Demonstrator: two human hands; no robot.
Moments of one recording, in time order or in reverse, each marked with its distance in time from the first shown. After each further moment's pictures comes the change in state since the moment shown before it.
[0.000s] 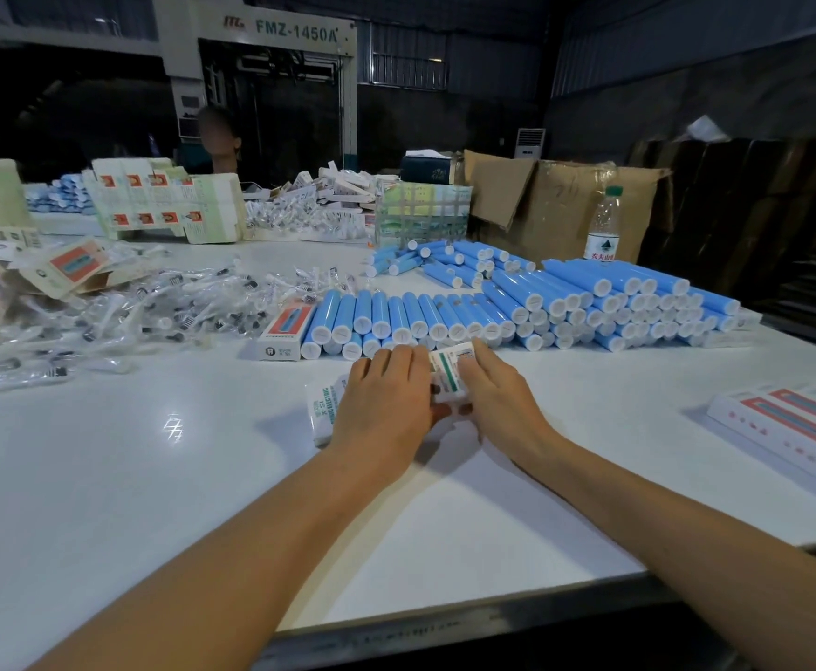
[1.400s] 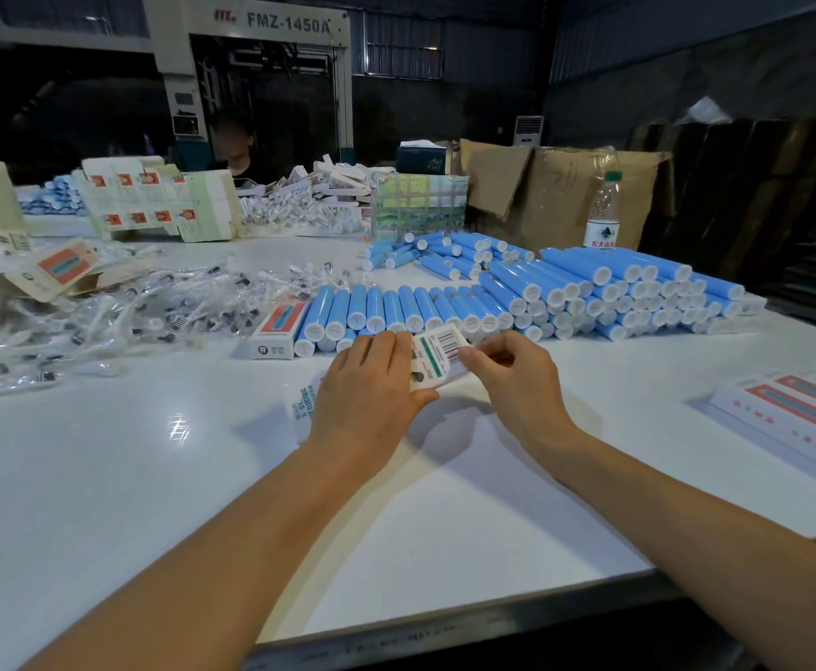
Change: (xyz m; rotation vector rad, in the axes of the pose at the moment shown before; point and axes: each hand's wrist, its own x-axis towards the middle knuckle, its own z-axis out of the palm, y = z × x) left_hand -0.005 -0.007 -0.012 -0.037 0.096 0.025; right_hand 0.003 0.000 -0.014 -0.032 0.250 -0.065
